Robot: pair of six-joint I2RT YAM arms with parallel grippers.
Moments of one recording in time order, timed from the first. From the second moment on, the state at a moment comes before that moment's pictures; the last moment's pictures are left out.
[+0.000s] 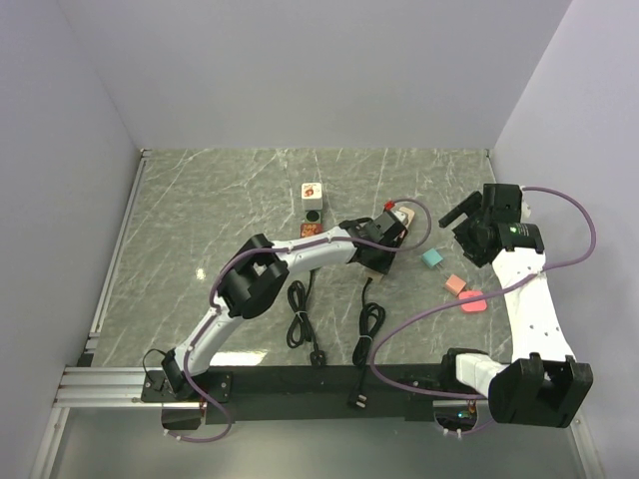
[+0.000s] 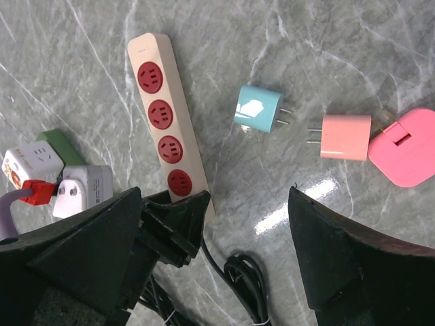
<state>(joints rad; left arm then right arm) -1.00 2.34 1.91 -0.54 -0.12 -0.46 -0.10 1.12 1.07 -0.84 0.06 0.79</state>
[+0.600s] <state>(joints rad) -0.95 1.66 1.68 -0.76 -0.13 -0.56 -0.11 1.13 1.07 -0.84 0.04 0.79</state>
